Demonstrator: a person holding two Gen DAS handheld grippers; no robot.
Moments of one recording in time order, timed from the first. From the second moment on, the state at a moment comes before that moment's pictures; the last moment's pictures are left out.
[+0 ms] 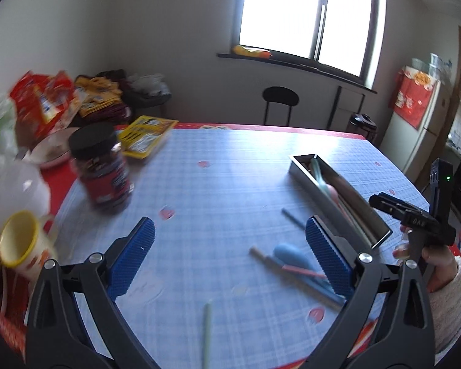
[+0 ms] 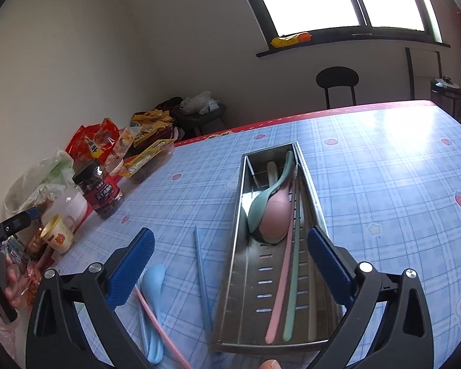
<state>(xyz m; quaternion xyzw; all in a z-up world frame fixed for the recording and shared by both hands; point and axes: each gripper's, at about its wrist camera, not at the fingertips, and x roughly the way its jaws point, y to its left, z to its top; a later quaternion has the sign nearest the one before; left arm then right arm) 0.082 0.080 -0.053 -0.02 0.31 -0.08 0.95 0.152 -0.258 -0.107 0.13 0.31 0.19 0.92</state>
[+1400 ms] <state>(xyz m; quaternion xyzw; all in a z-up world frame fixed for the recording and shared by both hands) 0.004 0.098 -0.177 -0.04 0.39 -0.14 0.91 0.065 -0.151 -0.156 -0.03 0.45 0.26 0.85</state>
